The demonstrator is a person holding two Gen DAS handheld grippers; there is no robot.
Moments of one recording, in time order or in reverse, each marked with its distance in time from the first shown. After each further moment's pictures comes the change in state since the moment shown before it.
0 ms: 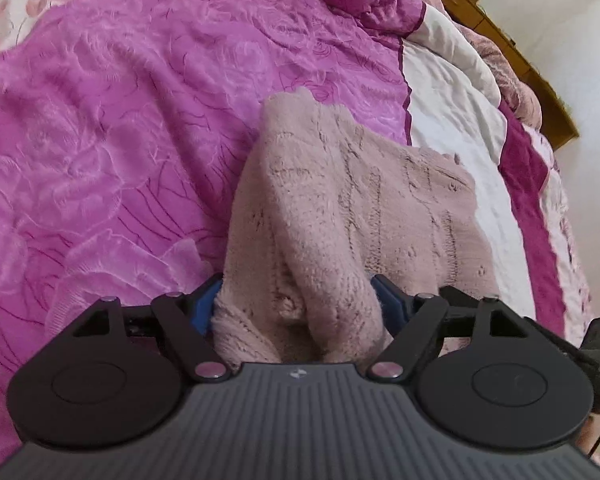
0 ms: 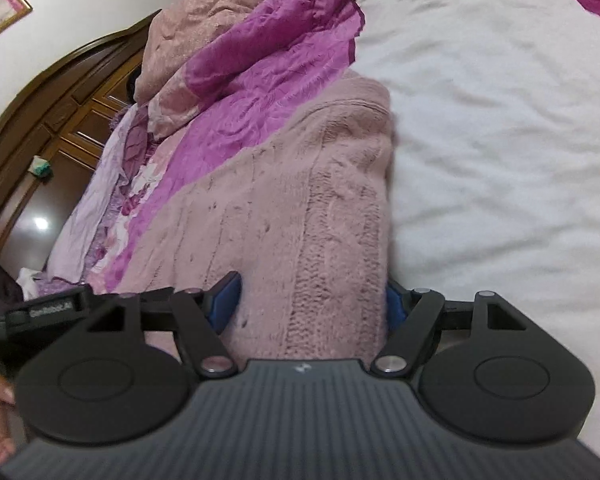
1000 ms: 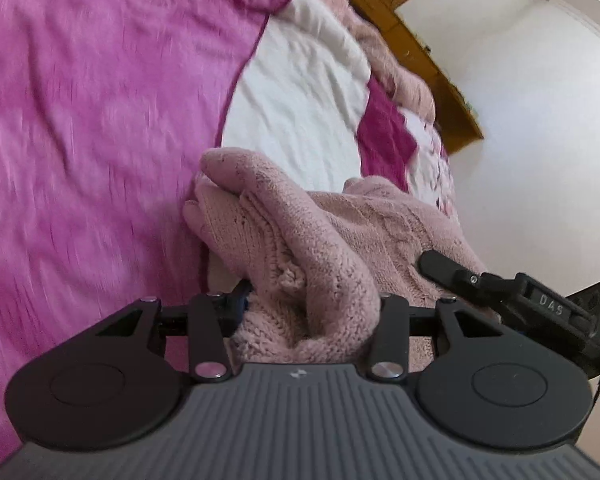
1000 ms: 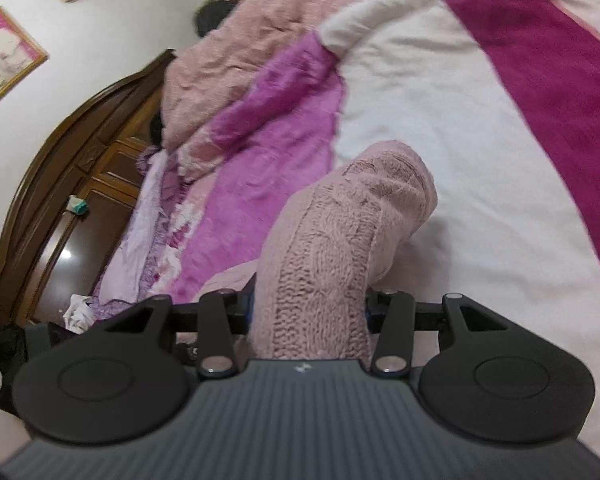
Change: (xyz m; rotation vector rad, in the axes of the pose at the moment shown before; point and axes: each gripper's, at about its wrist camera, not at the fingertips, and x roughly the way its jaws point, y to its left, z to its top) left arm -0.045 -0.122 -0.094 -0.030 0.025 -0.287; right arm -0.178 -0.021 0.024 0.091 -0.028 0.034
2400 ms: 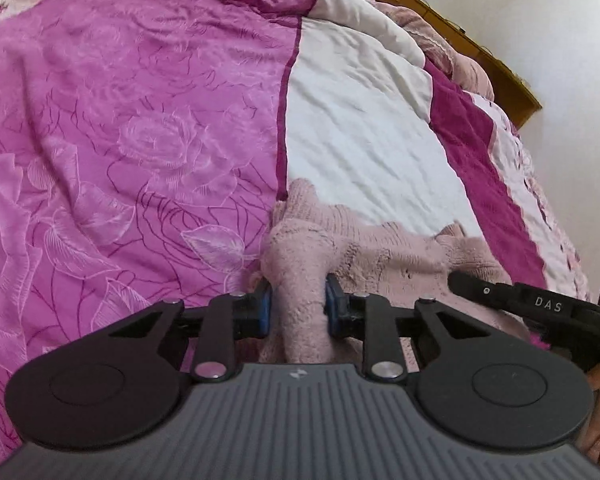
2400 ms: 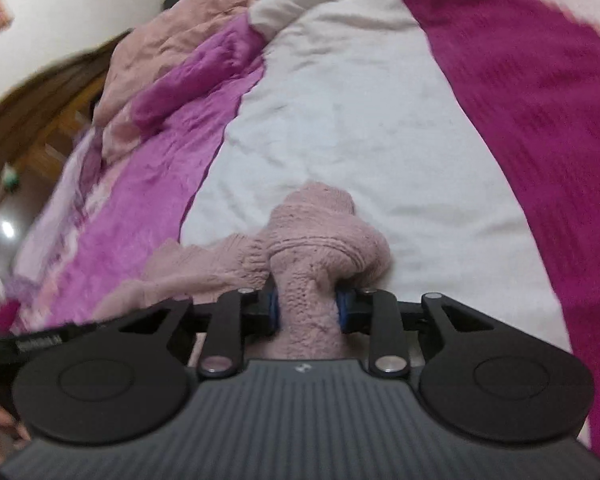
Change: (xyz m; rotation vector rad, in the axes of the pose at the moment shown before) left arm 0.079 0.022 0.013 0.187 -0.088 0.241; right arm 0.079 -0.093 0.000 -0.080 -0.031 -0.137
